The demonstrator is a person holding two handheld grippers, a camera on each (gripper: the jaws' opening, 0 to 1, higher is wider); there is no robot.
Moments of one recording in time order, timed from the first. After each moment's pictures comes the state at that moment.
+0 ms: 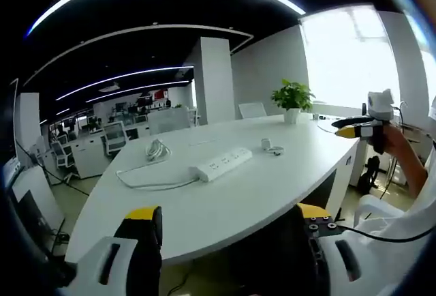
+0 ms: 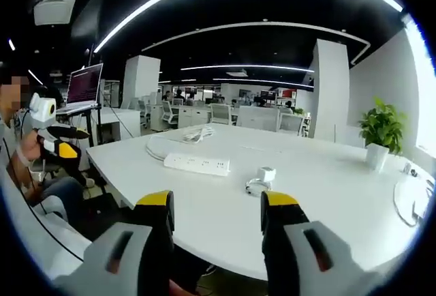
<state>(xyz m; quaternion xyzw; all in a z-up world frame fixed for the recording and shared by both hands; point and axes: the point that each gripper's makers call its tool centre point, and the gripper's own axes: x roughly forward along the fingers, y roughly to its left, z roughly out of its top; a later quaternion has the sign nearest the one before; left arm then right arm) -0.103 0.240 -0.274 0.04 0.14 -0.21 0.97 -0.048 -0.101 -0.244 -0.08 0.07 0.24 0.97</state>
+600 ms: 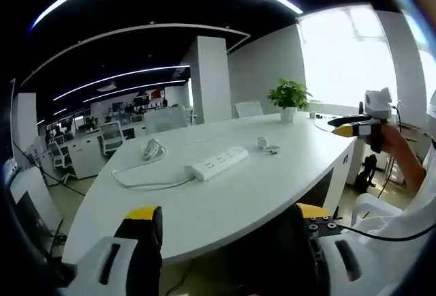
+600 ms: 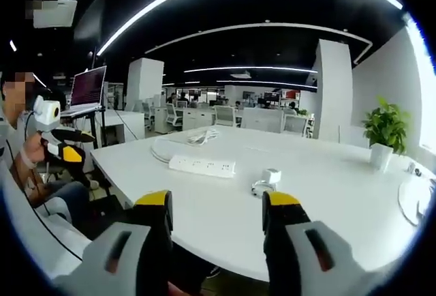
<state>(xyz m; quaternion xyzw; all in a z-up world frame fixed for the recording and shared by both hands) -0.103 0.235 -0.278 0.04 0.15 -0.22 0.96 -0.050 -0.090 -0.243 -0.07 0.06 0.26 0.96</state>
